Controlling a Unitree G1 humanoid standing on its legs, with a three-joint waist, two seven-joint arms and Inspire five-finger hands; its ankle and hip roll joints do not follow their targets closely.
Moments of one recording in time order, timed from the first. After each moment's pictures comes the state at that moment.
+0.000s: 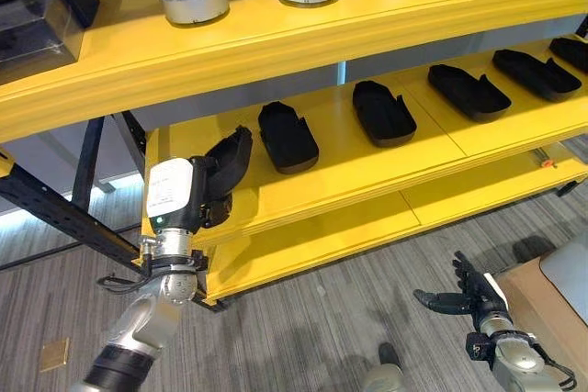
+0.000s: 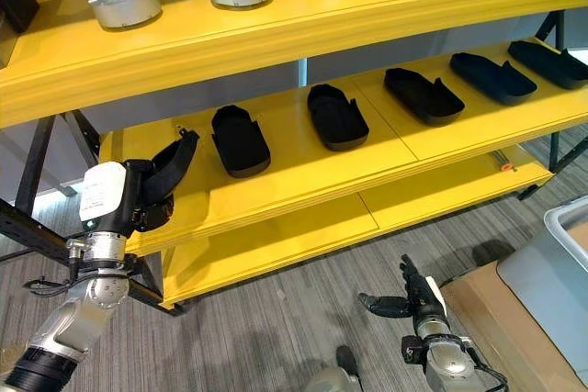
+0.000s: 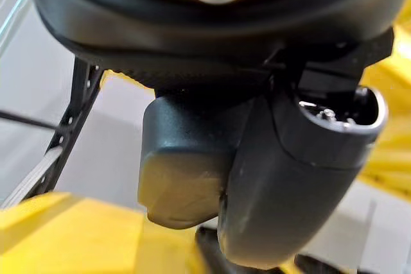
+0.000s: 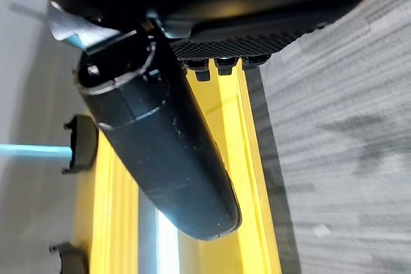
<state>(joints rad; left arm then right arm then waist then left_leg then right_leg) -0.14 0.64 -0.22 0.09 0.48 0.07 0.49 0.25 -0.48 -0.01 0.15 0.27 0.09 -0.03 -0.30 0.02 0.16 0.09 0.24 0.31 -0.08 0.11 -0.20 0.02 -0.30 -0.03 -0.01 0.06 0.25</state>
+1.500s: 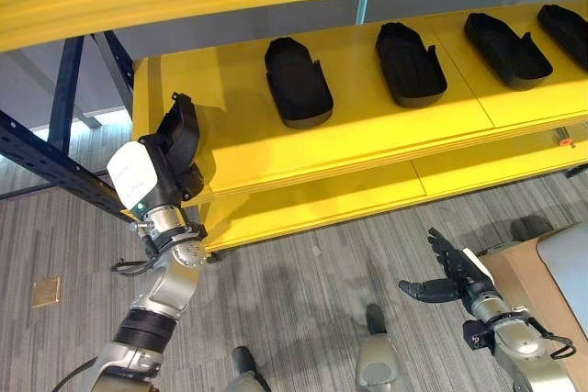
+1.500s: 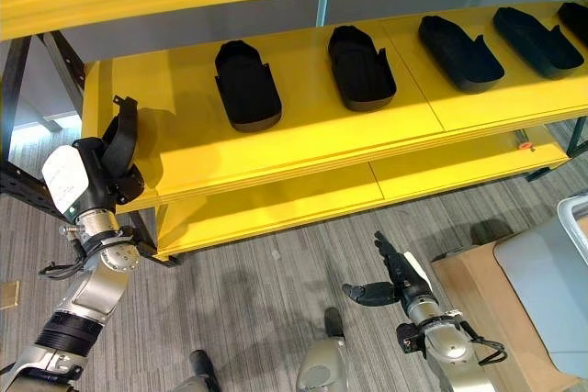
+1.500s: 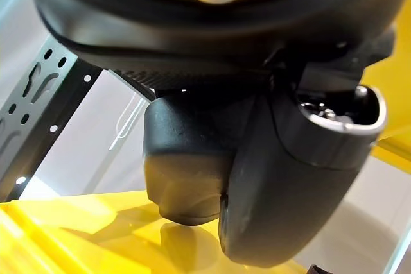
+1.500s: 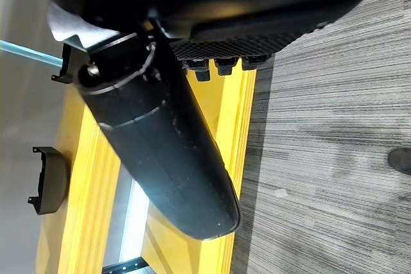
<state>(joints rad) -0.32 0.55 -0.17 0.18 0.35 0.28 0.73 0.22 -0.56 0.04 0.00 0.24 0.09 0.04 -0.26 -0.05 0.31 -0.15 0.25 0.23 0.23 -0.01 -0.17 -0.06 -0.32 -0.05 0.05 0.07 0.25</state>
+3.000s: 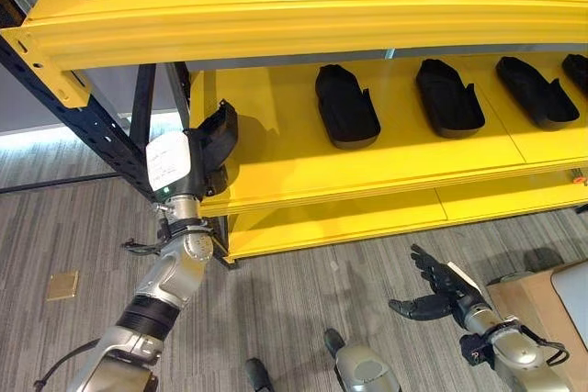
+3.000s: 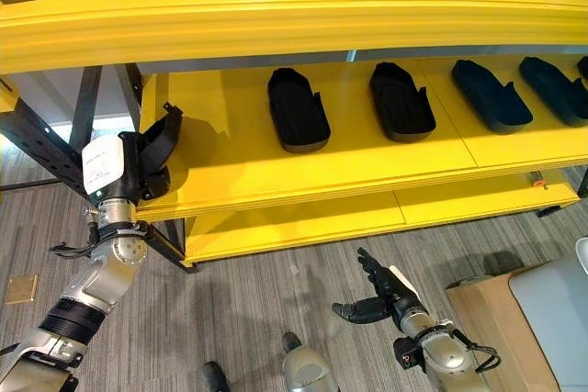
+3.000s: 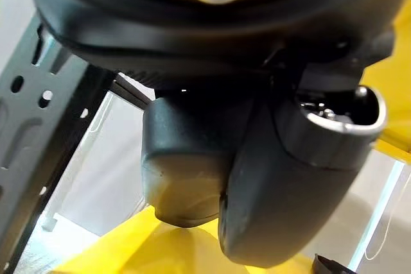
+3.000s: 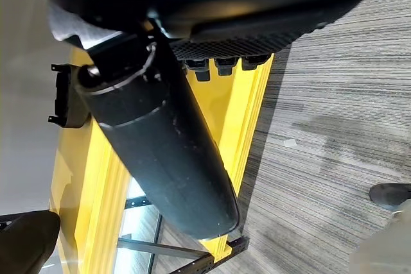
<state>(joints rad) -0.40 0.58 -0.29 0.25 0.44 0.24 0.55 0.26 -0.56 0.07 0.02 0.24 0.09 0.17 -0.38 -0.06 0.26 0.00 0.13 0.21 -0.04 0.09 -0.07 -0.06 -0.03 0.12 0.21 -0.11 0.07</state>
